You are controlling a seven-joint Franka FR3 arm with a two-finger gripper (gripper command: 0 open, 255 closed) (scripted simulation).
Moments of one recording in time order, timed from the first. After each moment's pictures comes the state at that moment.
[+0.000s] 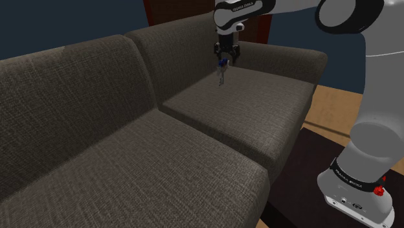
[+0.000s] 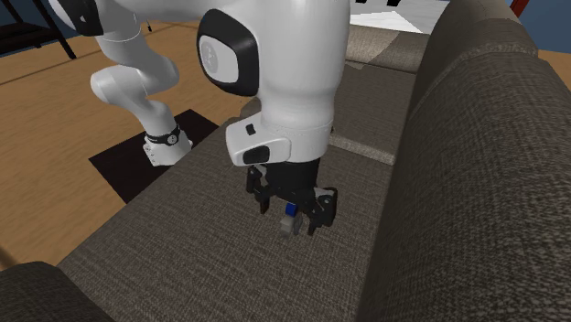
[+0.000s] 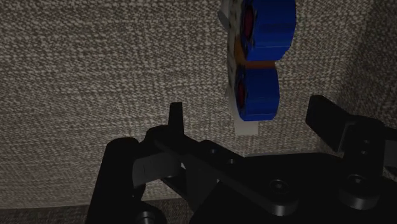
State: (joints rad) arm -0.21 0.44 0.18 -1.38 -0.21 1.85 1.35
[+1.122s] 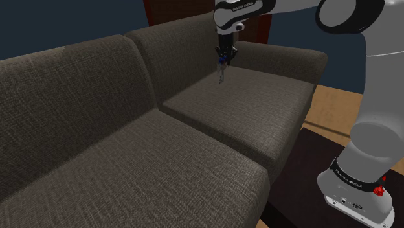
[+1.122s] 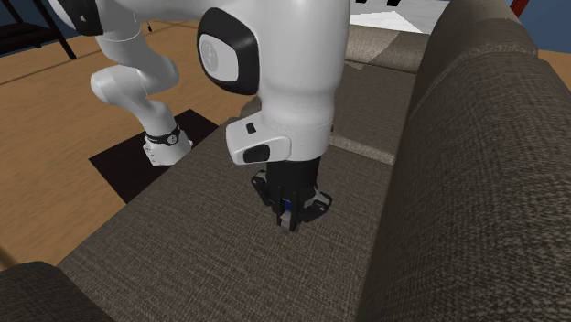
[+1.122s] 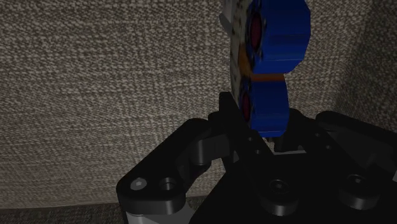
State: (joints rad) arm -0.21 0.44 0.18 -1.38 -0.21 1.85 1.36
